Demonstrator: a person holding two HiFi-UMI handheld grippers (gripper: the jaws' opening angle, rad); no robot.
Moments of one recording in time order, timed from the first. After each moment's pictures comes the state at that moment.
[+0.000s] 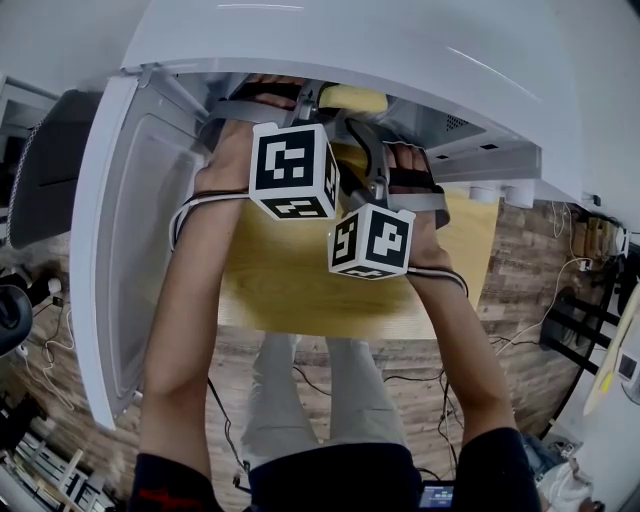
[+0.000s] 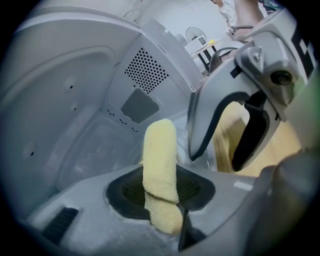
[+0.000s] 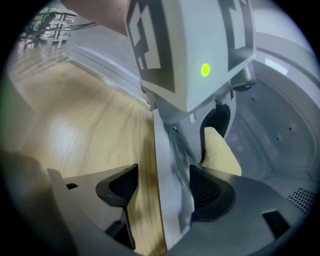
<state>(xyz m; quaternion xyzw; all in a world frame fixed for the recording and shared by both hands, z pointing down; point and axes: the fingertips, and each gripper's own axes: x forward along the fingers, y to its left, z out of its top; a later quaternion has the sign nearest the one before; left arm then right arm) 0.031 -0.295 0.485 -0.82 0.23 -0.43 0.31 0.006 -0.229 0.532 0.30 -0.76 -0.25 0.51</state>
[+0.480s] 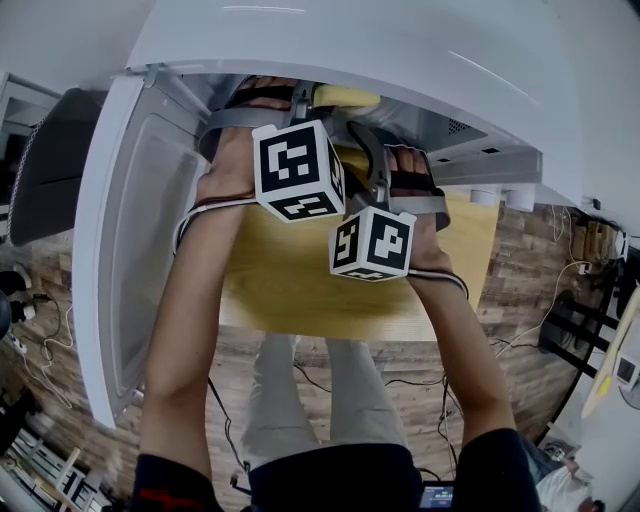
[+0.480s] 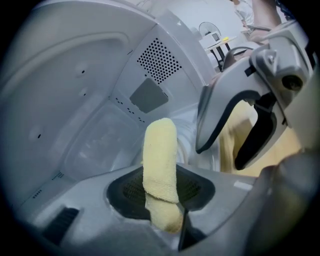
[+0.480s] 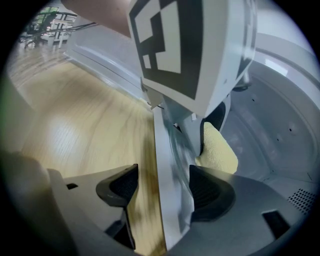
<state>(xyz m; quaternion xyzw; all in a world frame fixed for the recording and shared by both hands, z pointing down) 0.014 -0.303 0.487 -0.81 0.28 -0.44 0.26 0.005 -0.229 0.532 0.30 -0.76 -0.26 0.51</state>
